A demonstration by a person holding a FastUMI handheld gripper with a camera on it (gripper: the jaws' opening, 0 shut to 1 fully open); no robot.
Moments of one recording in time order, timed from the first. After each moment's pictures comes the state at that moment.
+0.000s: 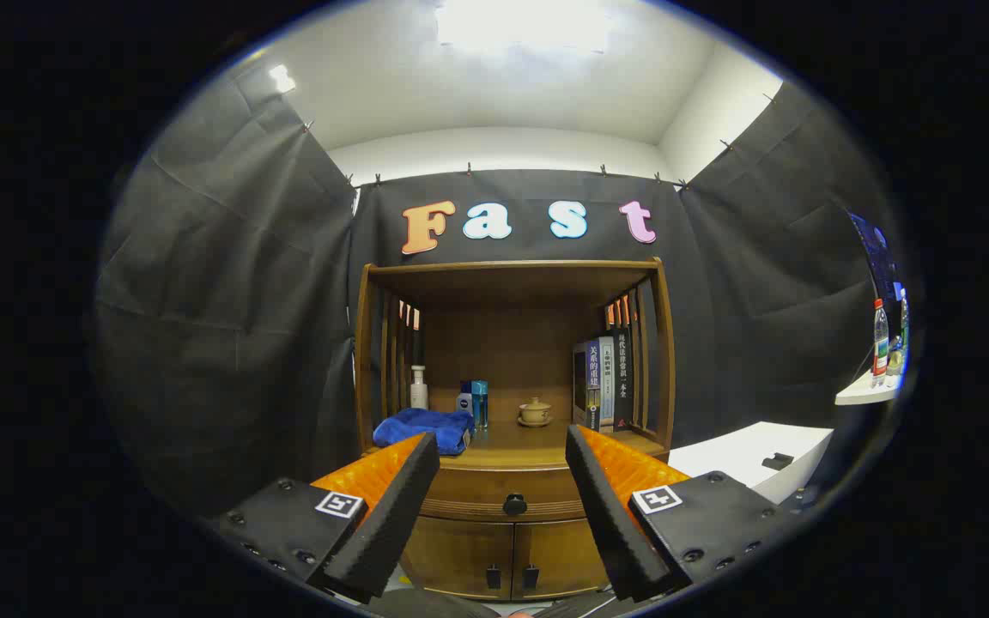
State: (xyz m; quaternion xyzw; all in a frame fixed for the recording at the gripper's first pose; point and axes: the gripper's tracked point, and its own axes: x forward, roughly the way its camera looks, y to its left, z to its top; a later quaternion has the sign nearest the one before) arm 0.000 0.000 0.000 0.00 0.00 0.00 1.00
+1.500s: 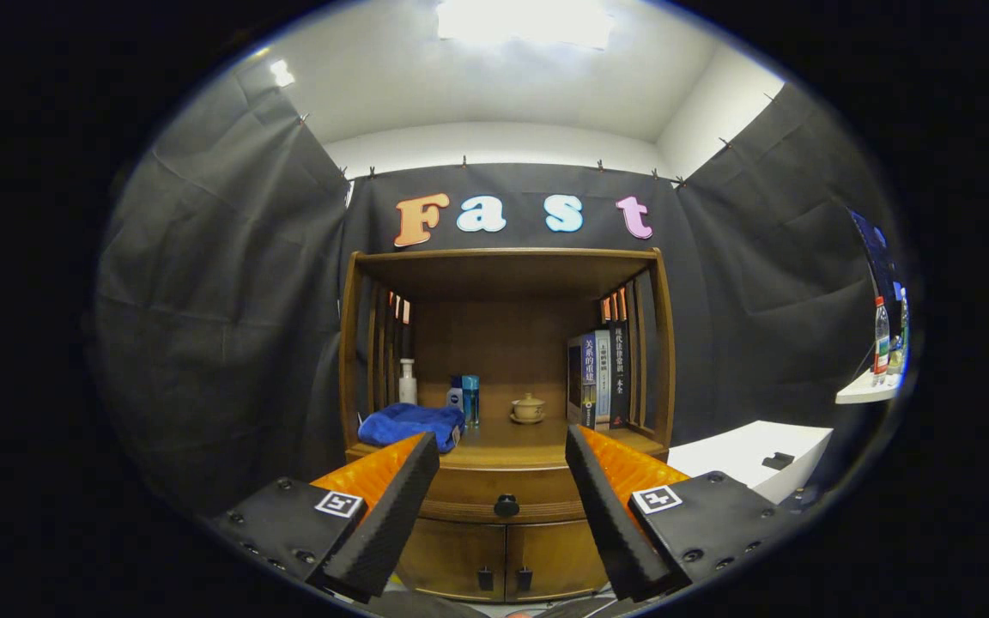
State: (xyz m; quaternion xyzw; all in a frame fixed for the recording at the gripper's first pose) arm 0.037 -0.008 -0.016 0.00 0.00 -0.02 1.00
